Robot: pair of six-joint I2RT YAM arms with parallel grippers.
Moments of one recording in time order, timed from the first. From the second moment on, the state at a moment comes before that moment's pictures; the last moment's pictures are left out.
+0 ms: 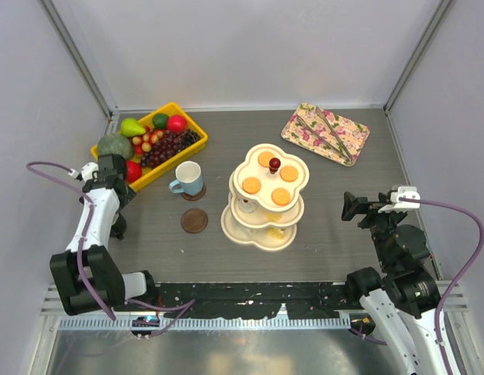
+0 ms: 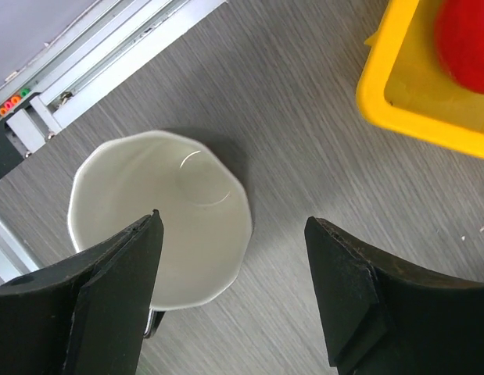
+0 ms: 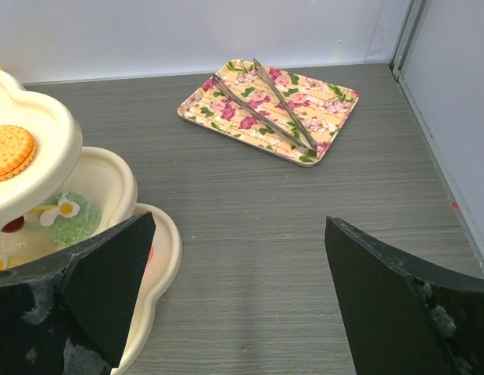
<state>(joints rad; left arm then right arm) 0.19 1.24 0.91 -0.75 -0.50 -0.64 0.30 0.18 0.62 -0.48 0.28 0.11</state>
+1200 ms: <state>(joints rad) 0.27 1.28 0.91 -0.73 -0.40 -0.64 0.30 0.17 0.62 -0.48 0.32 0.11</state>
